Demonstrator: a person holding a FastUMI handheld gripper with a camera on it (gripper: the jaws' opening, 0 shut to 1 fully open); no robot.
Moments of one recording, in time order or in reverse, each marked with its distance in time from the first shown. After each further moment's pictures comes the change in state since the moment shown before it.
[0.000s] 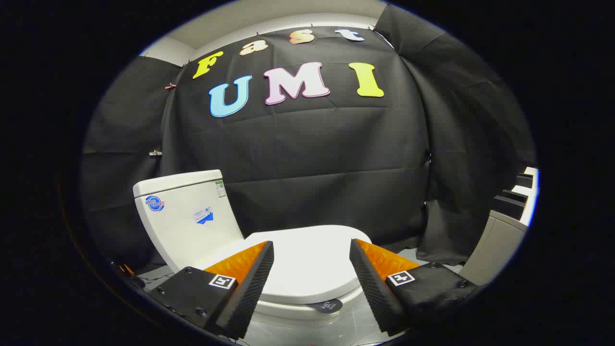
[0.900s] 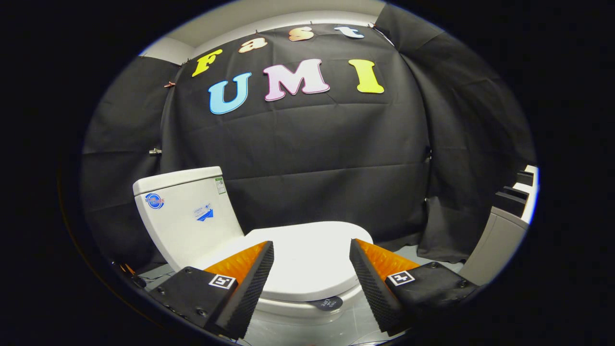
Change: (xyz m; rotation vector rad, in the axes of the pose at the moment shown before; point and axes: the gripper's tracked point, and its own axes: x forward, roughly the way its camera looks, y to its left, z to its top) arm 0.002 -0.003 -0.008 0.002 0.028 0.002
